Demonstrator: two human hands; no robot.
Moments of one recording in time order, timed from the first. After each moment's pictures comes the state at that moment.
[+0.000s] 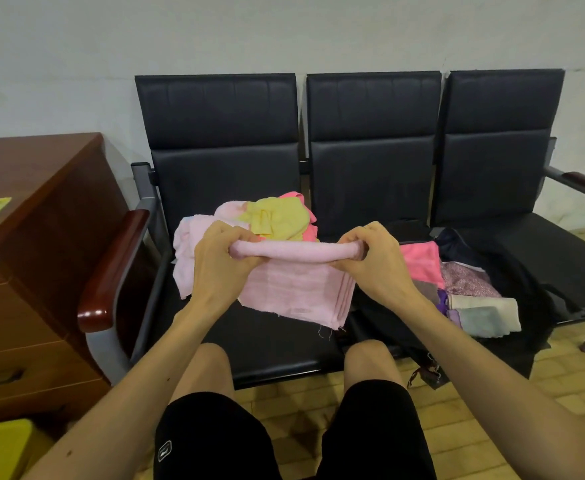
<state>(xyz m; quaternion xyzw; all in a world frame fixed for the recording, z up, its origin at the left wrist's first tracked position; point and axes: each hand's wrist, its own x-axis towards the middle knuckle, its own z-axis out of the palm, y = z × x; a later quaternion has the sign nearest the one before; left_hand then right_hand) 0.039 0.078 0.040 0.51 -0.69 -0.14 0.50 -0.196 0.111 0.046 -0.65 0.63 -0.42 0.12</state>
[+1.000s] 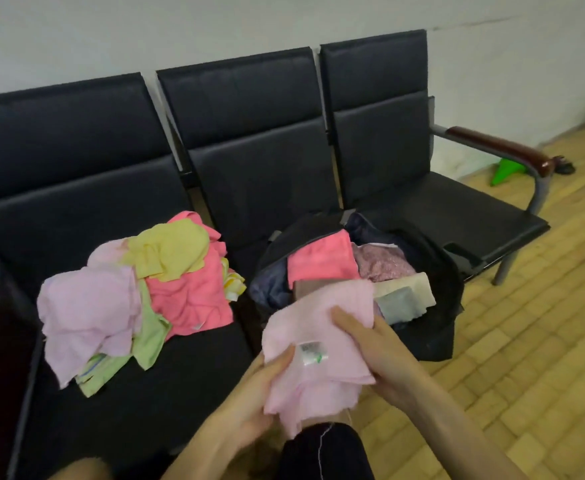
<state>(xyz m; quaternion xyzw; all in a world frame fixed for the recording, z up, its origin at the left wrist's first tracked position) -0.153 0.105 -0.065 0.41 -0.38 -0.80 0.22 -0.328 0.171 -0.017 -0.21 0.56 -0.59 0.54</state>
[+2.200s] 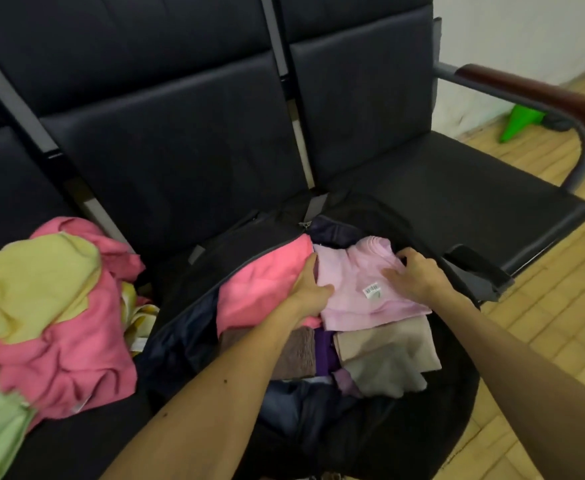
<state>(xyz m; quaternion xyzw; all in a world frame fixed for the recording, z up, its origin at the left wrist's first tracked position) -0.481 -0.137 -0.206 0.49 -0.64 -0.59 0.08 -0.662 -0.032 -0.161 -0.36 0.88 -0.16 0.25</state>
